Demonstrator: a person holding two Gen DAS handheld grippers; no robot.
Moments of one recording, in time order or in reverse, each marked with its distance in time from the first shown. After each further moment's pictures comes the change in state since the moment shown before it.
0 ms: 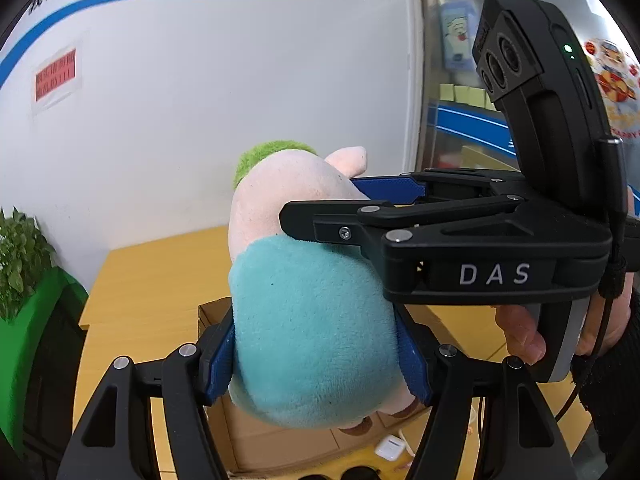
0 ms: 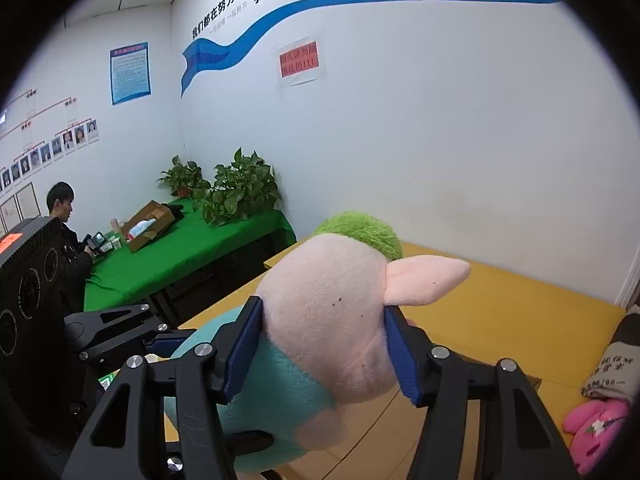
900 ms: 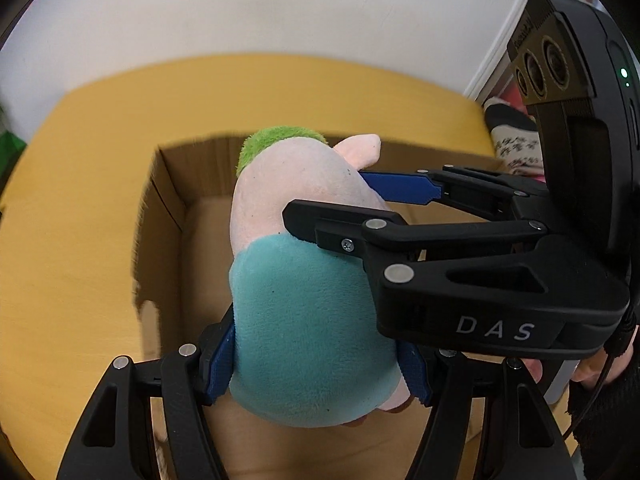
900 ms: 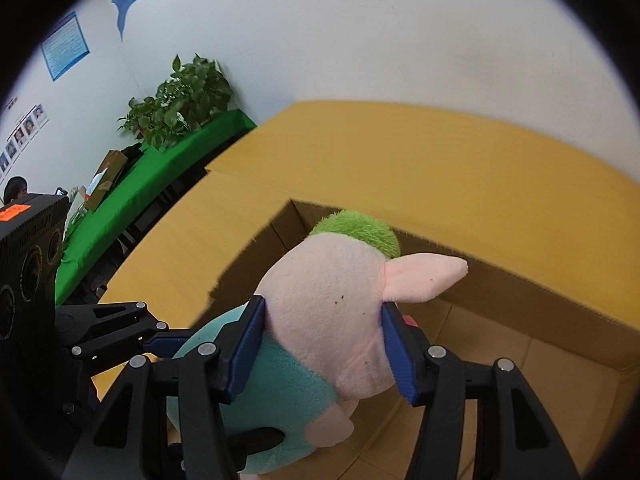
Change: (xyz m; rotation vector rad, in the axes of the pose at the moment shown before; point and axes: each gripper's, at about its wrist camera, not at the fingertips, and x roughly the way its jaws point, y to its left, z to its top) left arm 0.269 0.113 -0.120 -0.224 0.475 -0.069; right arm 0.275 -0.103 -0.130 0.178 0.365 0.045
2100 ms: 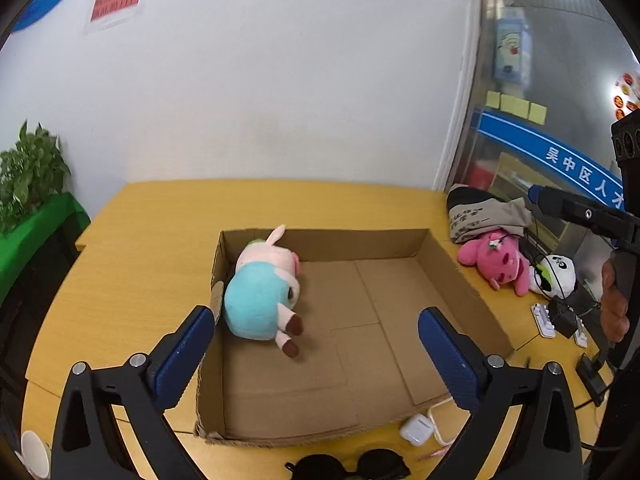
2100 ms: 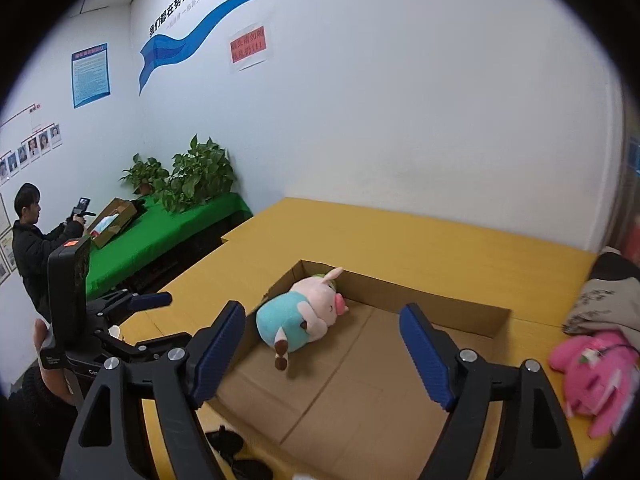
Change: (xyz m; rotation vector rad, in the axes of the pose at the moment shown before) left arm -0.193 -0.047 -0.114 0.070 -0.525 0.071; right arm -0.301 0.084 -0.094 -0.070 -0.360 -0.178
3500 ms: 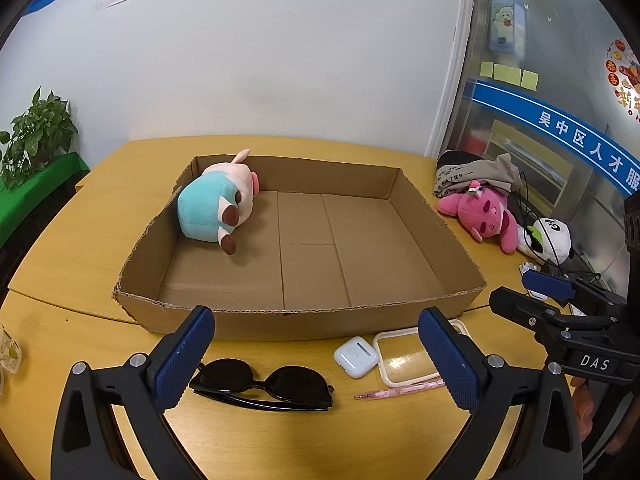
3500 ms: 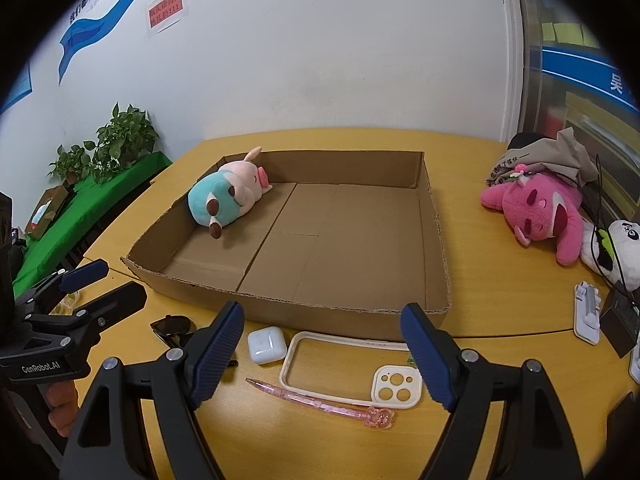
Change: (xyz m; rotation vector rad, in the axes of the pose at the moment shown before) left arm -0.001 -0.085 -0.099 -0.059 0.093 0.032; right arm -0.018 -0.009 -0.177 0.177 0.147 -0.252
